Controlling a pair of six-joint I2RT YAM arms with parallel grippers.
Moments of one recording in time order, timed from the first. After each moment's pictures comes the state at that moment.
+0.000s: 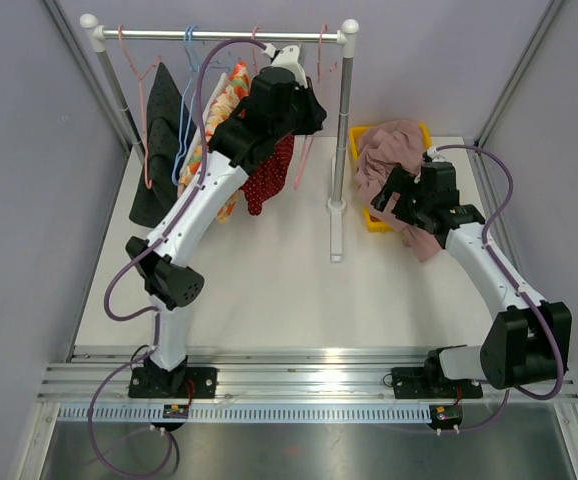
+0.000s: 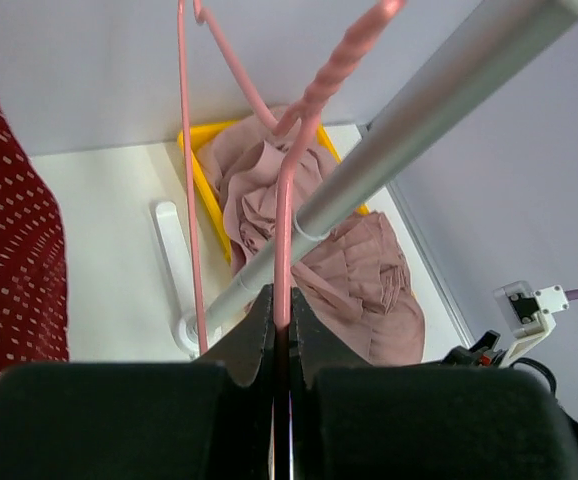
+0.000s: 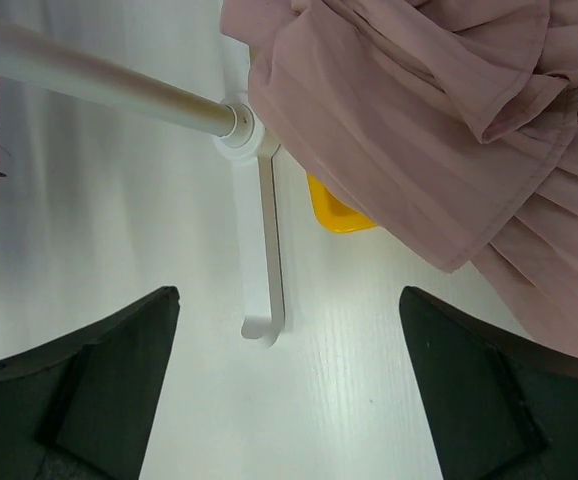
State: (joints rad) left arm -0.64 1.99 2.40 -0.64 -0.09 -0.47; right arm 0.17 1.35 1.08 -0.38 -0.07 0.53
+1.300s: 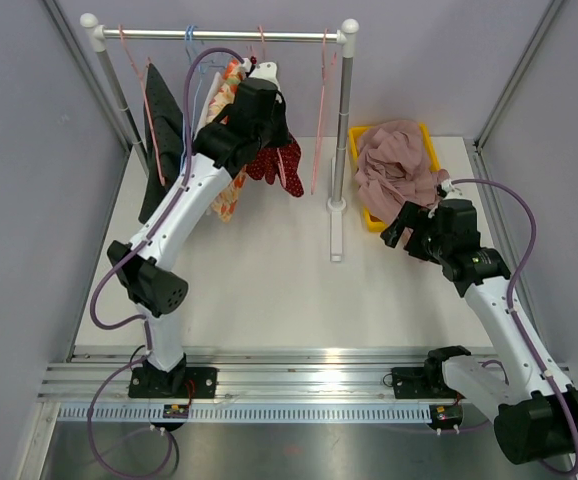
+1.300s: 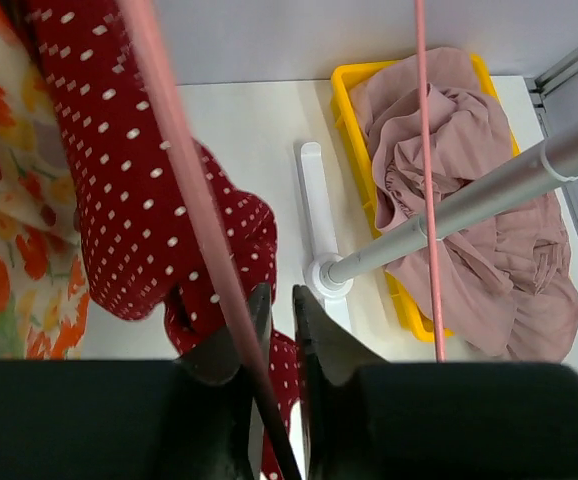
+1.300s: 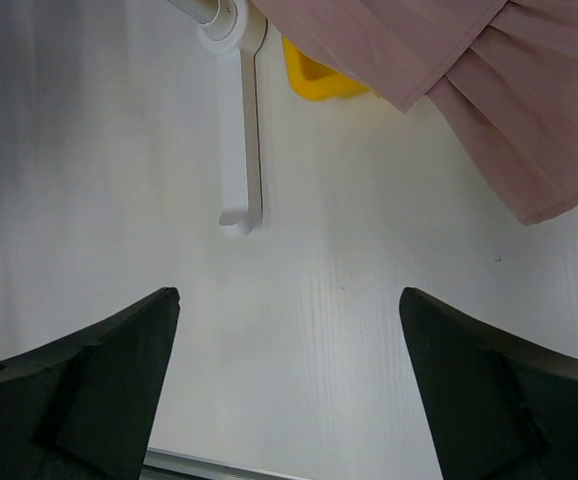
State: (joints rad) left arm -0.57 1.89 2.19 -0.74 -0.23 -0.39; right arm 0.18 0.96 0.87 -0.55 -0.09 0.51
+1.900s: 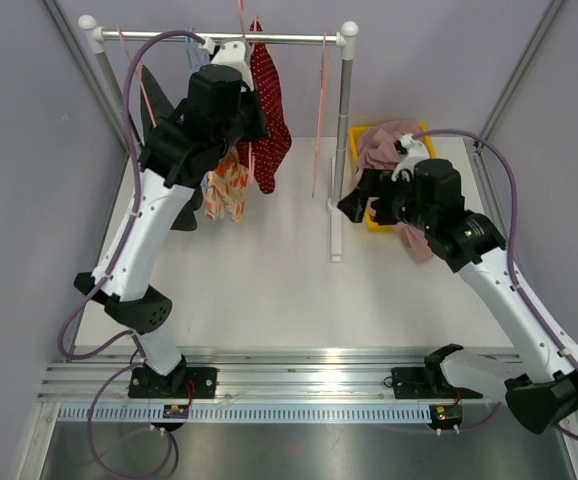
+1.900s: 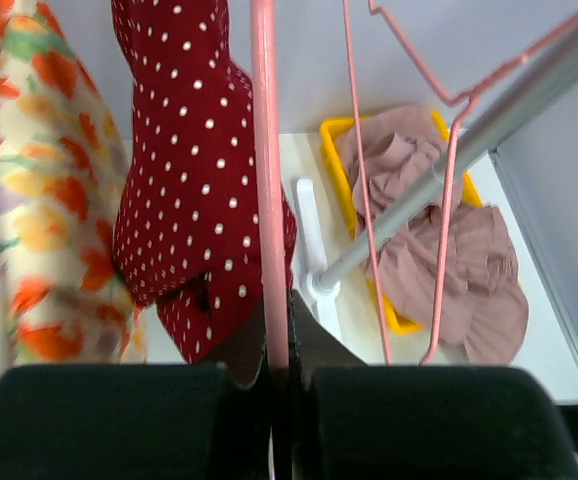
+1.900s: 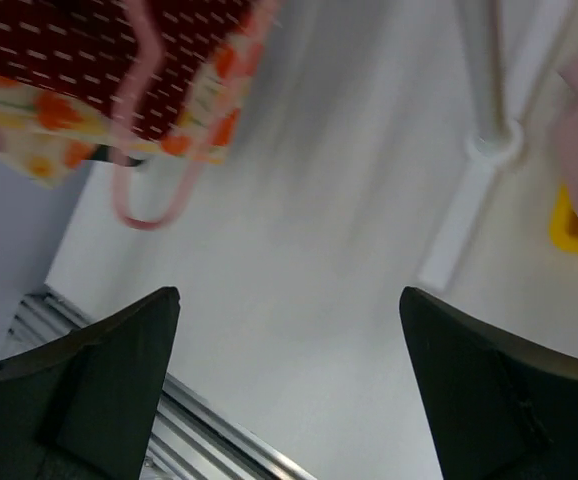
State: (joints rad) left arm -0.61 1.77 2.37 -0.93 -0.29 -0.36; right arm 0.40 1.10 1.19 -0.56 -0.16 0.46
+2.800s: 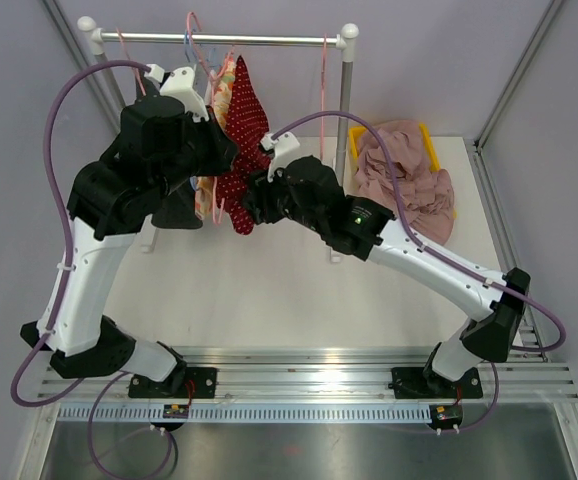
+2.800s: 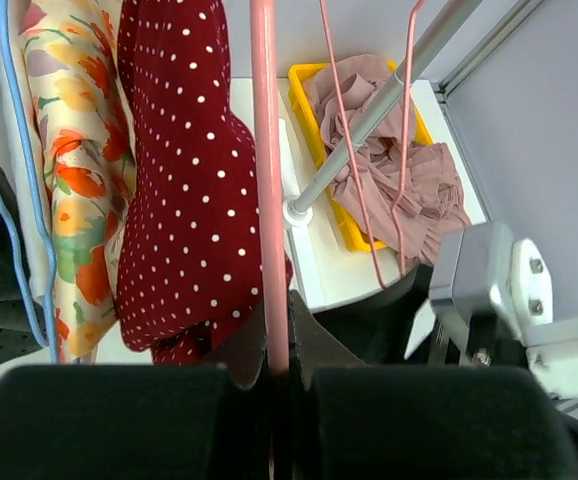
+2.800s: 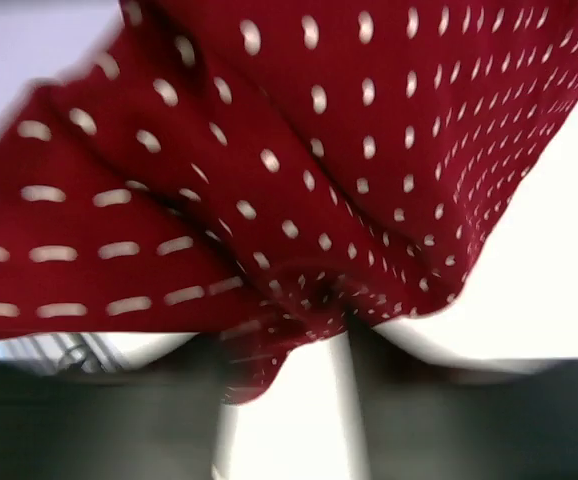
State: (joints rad) left arm -0.63 1.45 2.21 -1.10 -0.21 -0.43; right arm 1.00 1.59 1.67 -0.36 0.17 0.29
